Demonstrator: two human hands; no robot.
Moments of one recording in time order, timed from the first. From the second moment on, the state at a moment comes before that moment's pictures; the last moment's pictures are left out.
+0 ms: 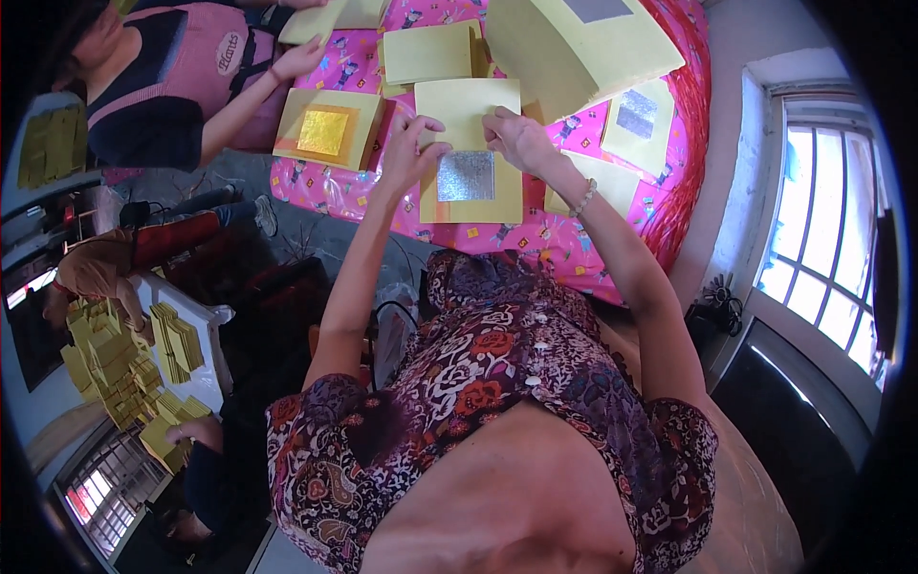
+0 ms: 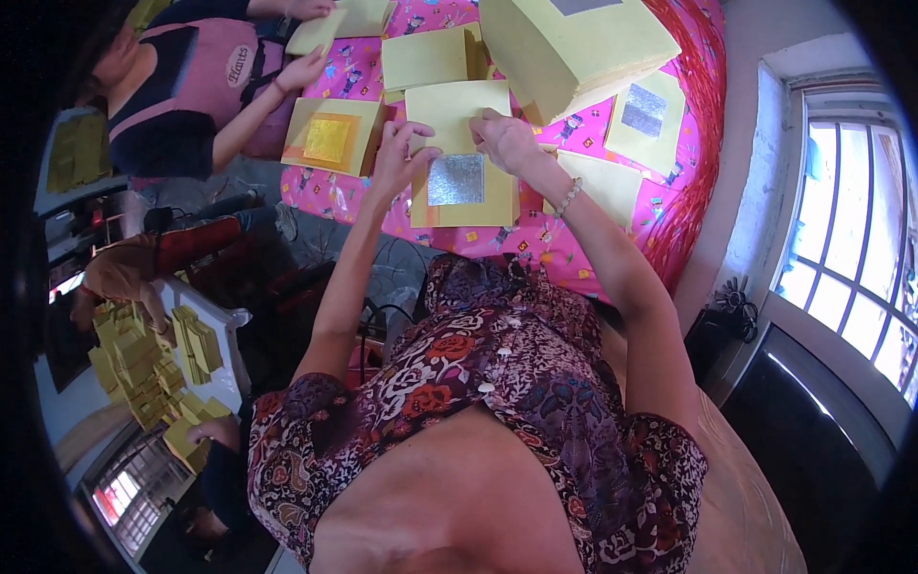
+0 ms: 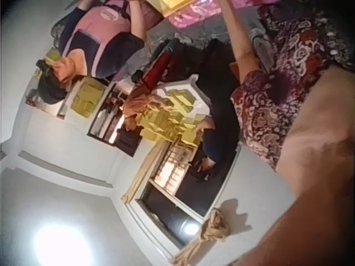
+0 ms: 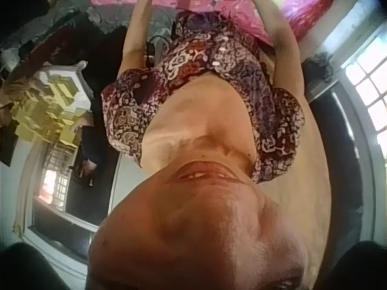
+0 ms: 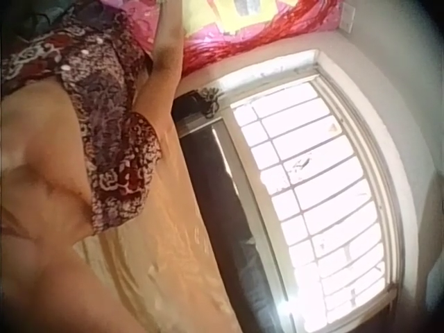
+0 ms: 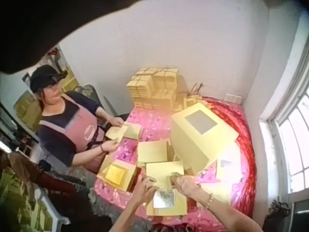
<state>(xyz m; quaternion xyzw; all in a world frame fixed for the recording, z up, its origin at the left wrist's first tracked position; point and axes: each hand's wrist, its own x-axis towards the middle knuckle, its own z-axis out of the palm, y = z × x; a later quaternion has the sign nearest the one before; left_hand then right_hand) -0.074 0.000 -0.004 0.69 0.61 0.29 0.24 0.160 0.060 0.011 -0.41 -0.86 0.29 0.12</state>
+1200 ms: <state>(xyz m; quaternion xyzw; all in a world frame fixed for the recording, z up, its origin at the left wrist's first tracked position) -0.085 -0.003 -0.013 0.65 0.57 0.39 0.33 0.161 0.048 0.015 -0.40 -0.89 0.14 0.14</state>
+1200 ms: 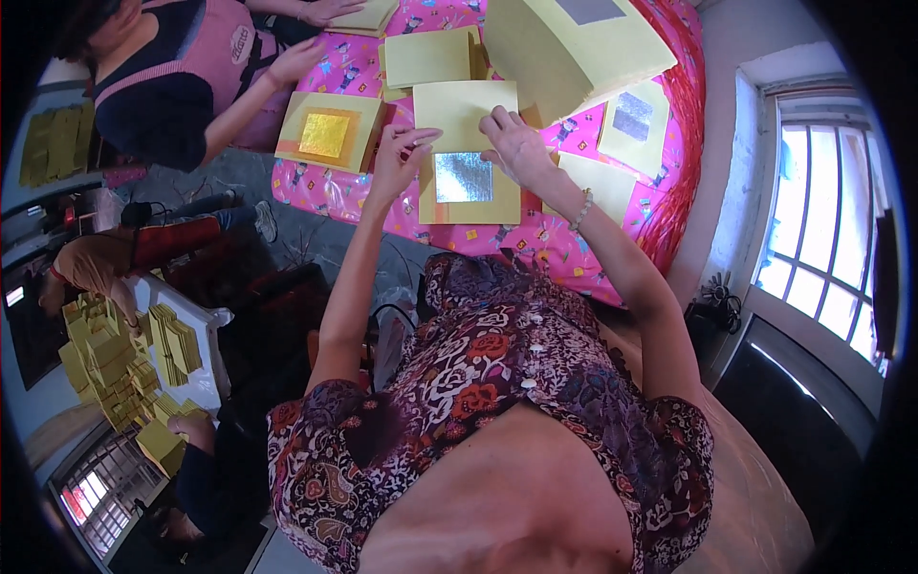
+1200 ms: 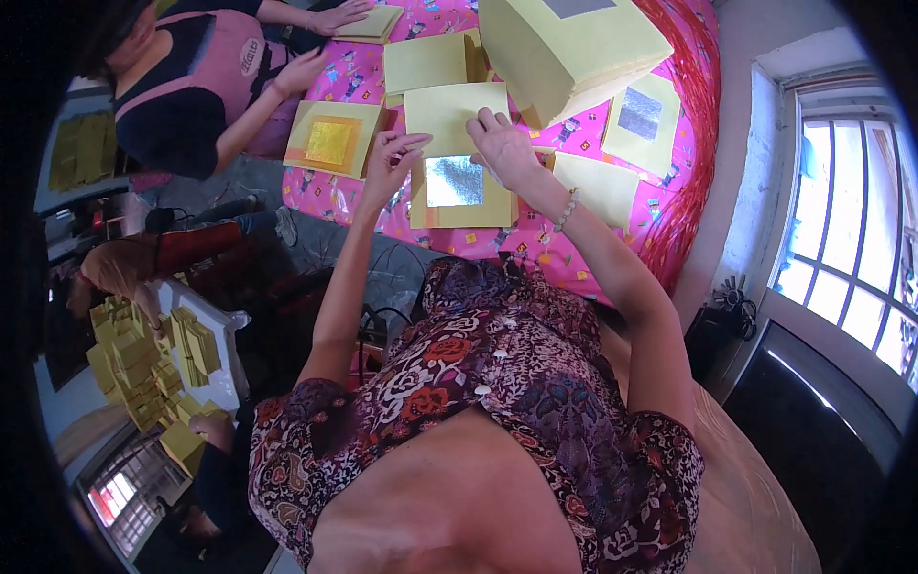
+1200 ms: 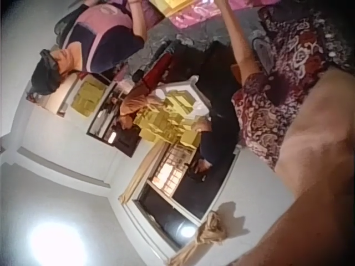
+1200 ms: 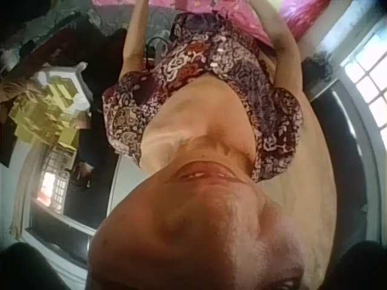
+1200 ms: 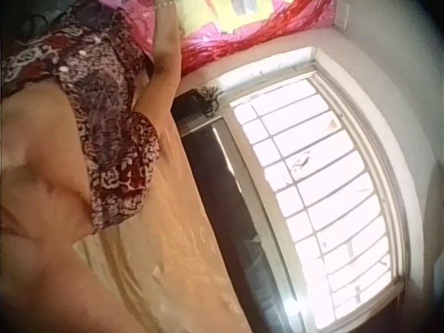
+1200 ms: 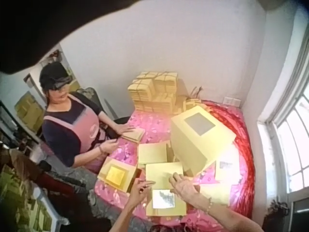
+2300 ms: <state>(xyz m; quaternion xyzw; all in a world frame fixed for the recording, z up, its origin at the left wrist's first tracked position) 0.040 -0.025 0.014 0.40 0.52 0.57 0.50 0.244 -0.023 -0.014 -0.56 -0.49 0.44 0.51</state>
